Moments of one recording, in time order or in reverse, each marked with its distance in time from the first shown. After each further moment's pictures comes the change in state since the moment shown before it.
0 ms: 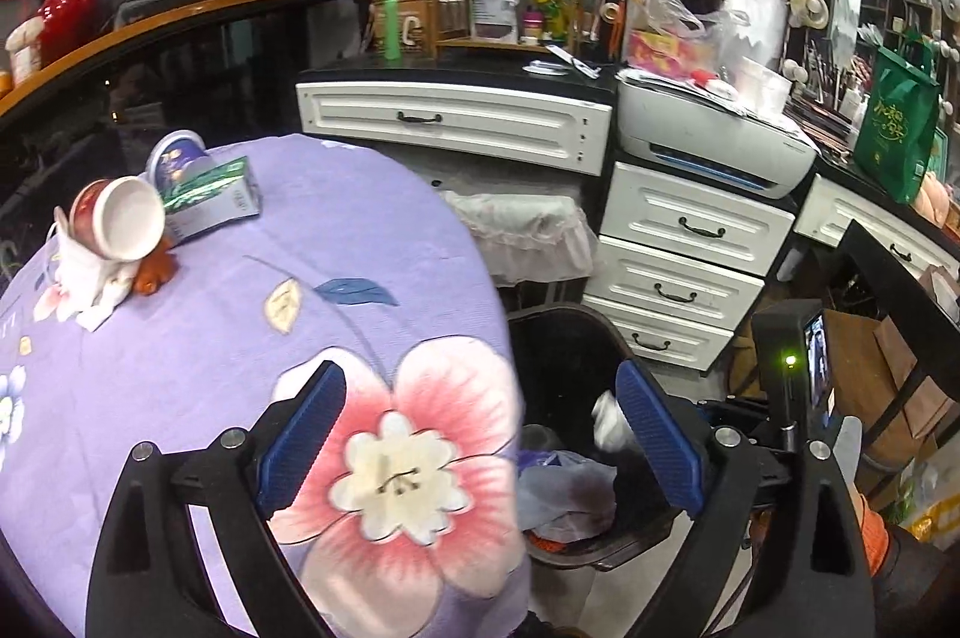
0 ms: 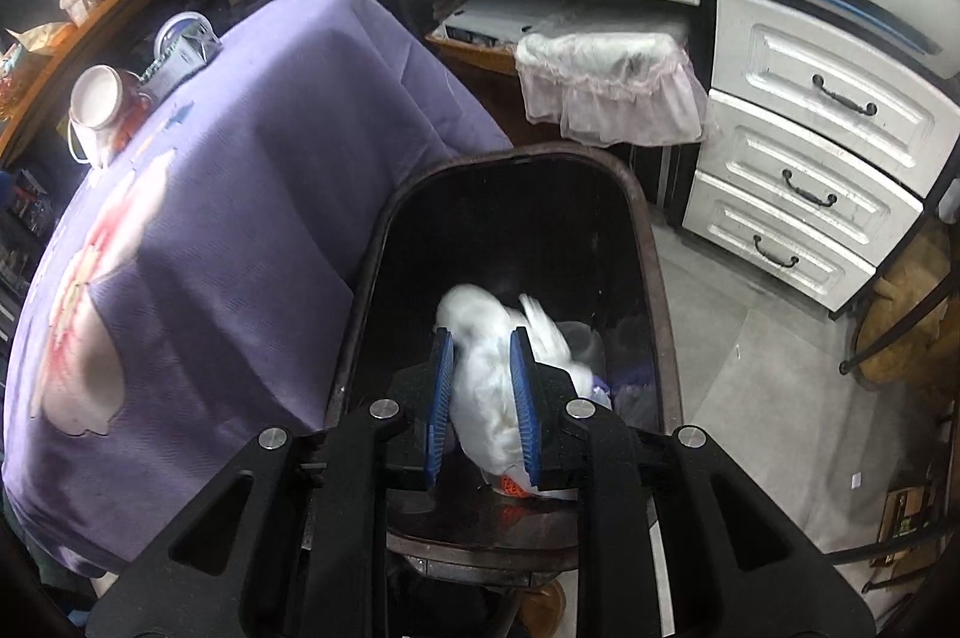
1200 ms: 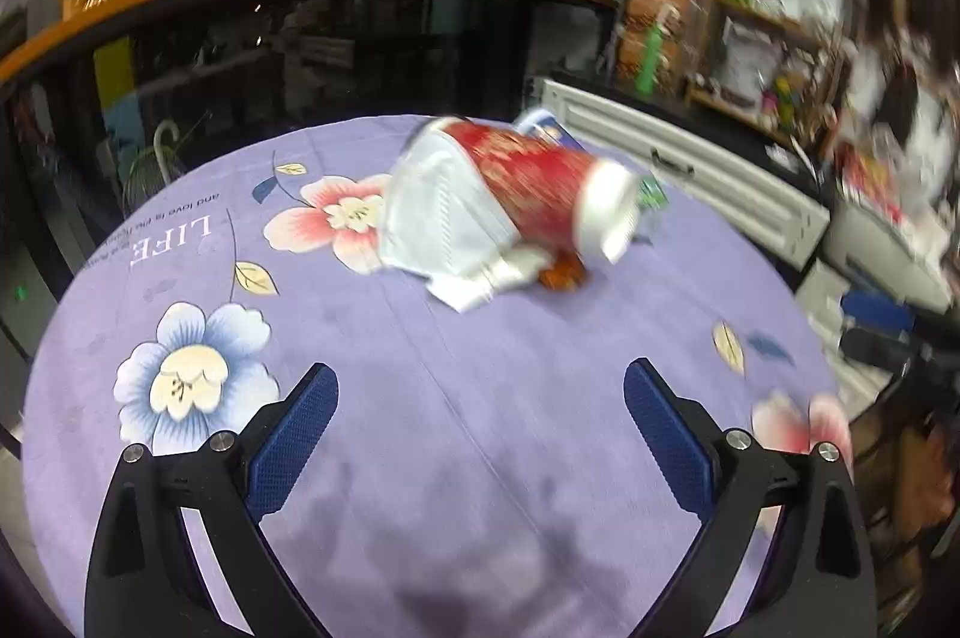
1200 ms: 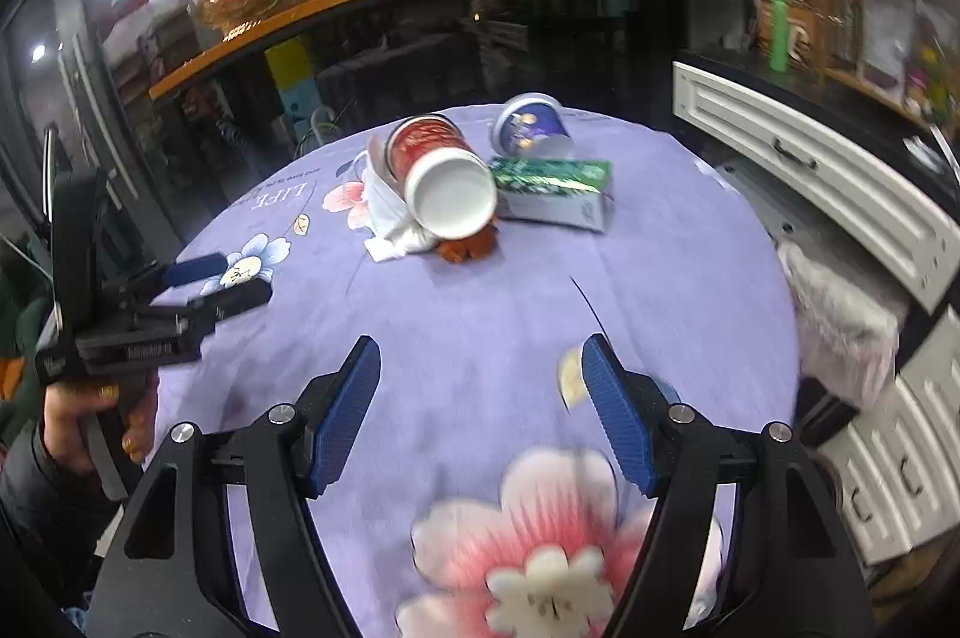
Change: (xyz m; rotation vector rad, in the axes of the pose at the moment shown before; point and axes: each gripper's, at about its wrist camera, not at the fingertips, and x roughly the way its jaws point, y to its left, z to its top) left arm -0.060 0.270 -0.012 -0.331 -0.023 0.250; right arm -0.055 0.265 0.121 -0.476 -0.126 0.326
